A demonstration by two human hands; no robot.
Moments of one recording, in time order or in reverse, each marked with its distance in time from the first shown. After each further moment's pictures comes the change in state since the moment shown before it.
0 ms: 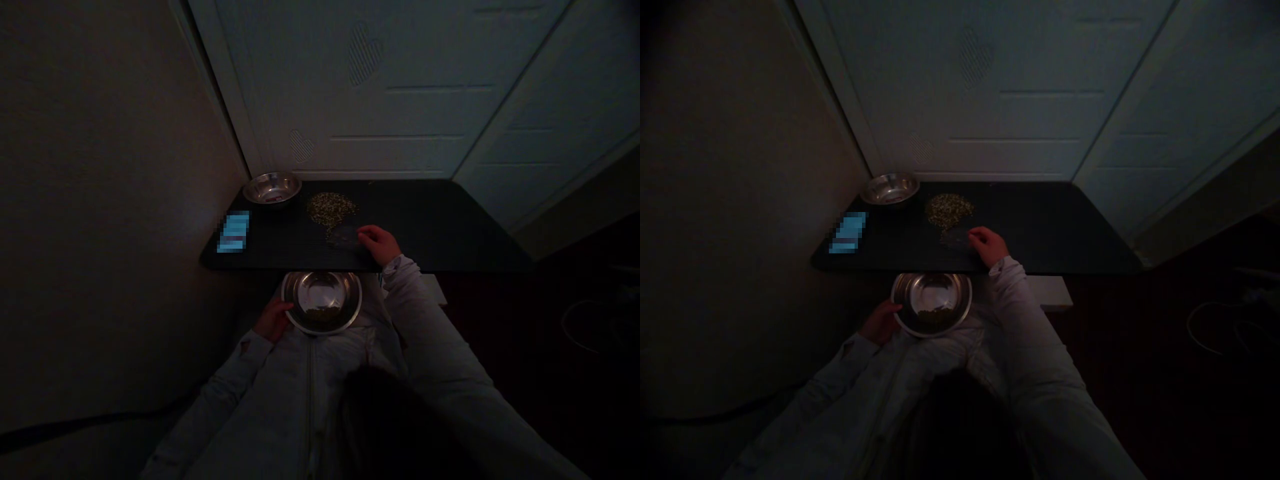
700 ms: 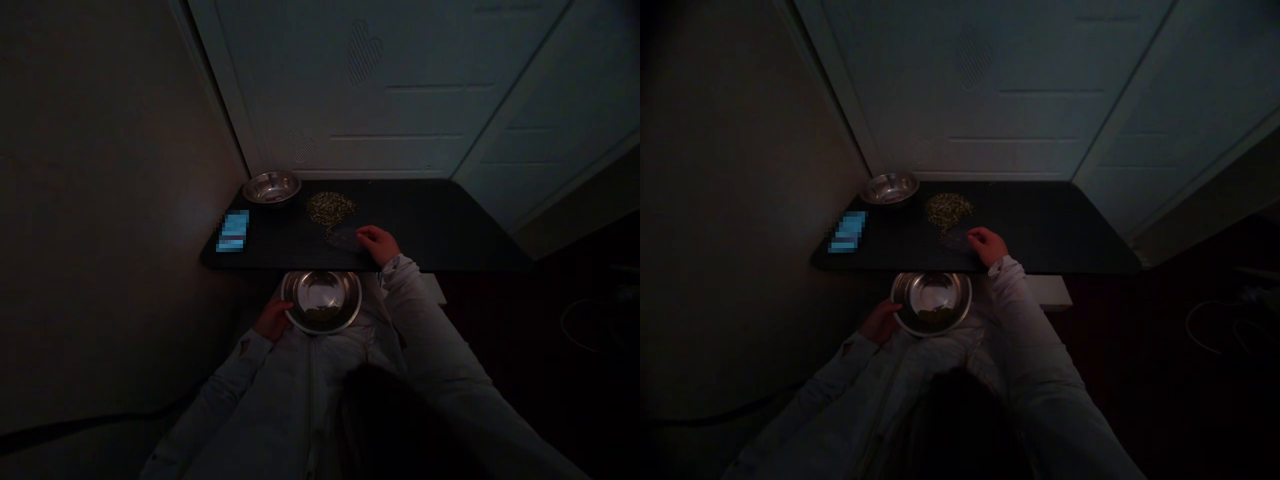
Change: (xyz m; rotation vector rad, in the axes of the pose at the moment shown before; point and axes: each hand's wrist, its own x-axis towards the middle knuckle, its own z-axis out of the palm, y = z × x) left_hand -0.003 0.002 0.004 0.003 -0.019 -0.007; right_hand 0.000 0.002 0.000 -0.070 -0.009 0.003
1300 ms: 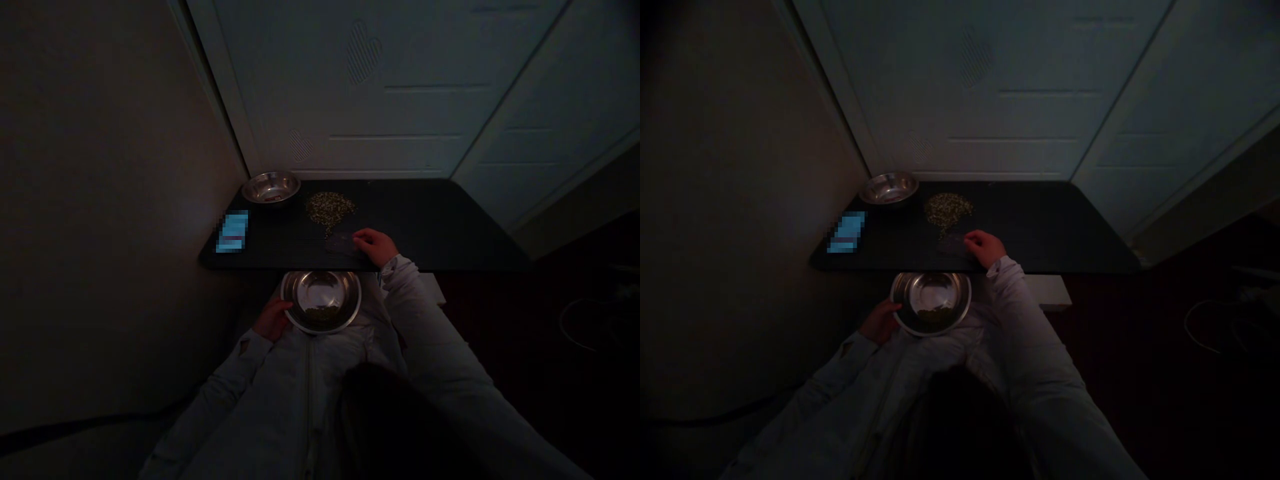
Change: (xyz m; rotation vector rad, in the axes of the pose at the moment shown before) left_hand -0.001 0.001 0.000 -0.014 0.030 -0.007; right_hand -0.003 -0.002 0.001 -0.110 -0.073 -0.006
